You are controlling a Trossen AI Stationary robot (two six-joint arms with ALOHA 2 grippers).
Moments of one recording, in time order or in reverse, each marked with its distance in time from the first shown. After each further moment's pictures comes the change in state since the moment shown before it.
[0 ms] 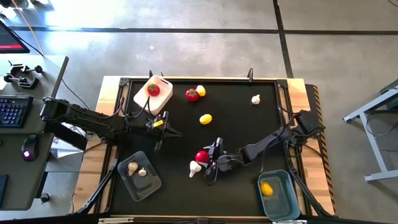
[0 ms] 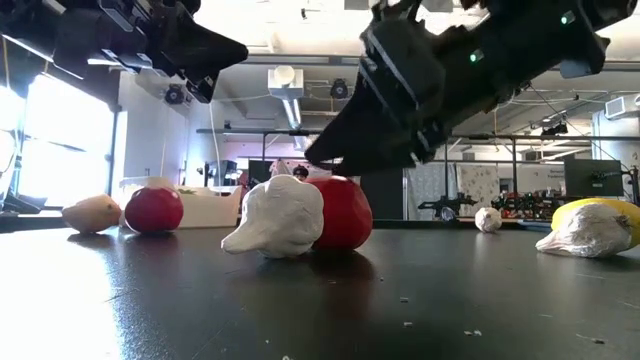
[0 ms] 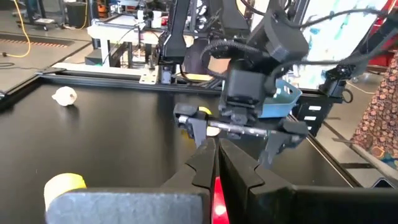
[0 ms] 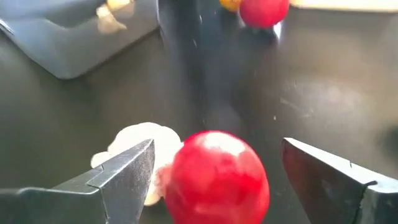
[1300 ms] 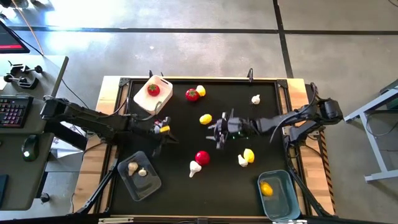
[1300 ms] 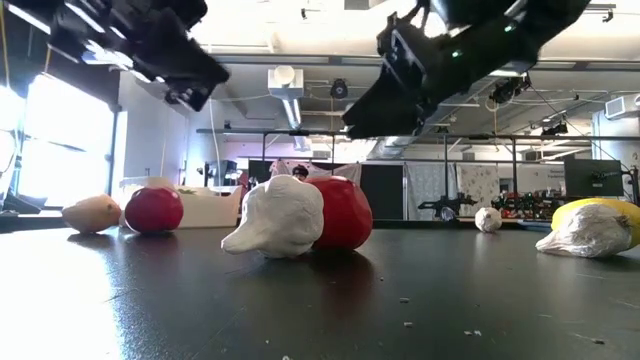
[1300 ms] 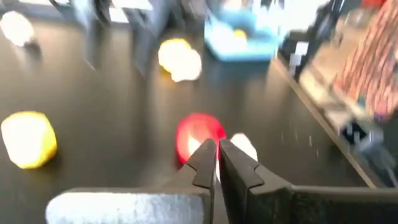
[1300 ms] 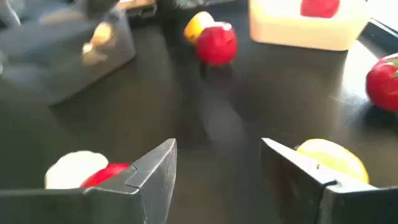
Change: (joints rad) left arm -0.041 0.000 0.103 -0.337 0.054 -0.006; right arm -0.316 -0.350 -0.159 -0.083 -0.368 -0.242
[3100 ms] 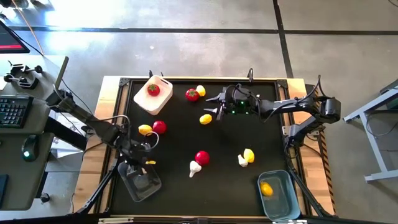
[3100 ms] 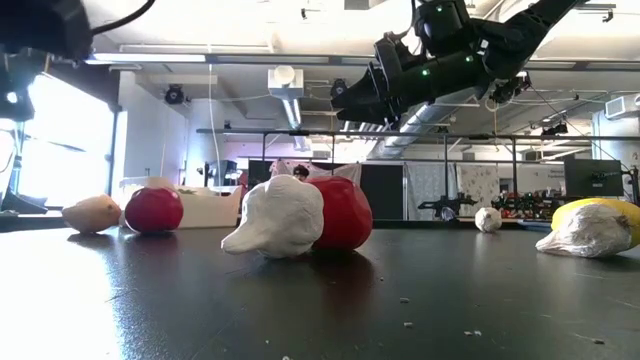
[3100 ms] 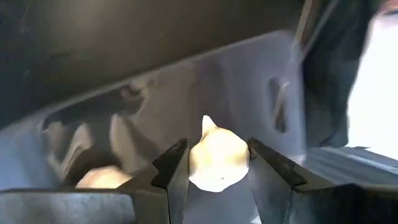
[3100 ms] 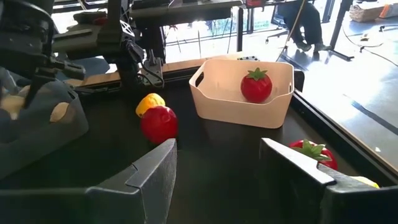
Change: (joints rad) left arm -0.430 -0.080 0.155 -0.909 0.146 -0.840; right arm -0.366 -0.001 0.000 0.265 -0.295 -0.161
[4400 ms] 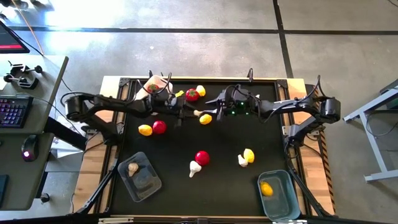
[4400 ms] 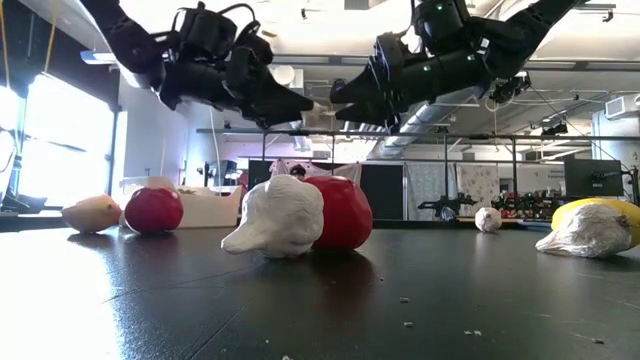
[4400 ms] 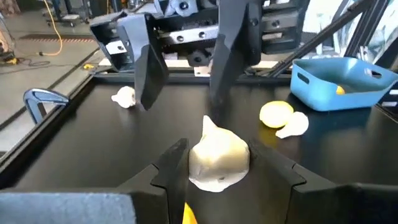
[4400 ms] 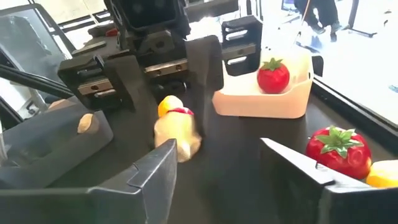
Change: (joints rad) left arm 0.876 0.488 0.016 1.271 0.108 1.040; right arm 0.004 0.000 0.000 -0.001 -0.036 0.132
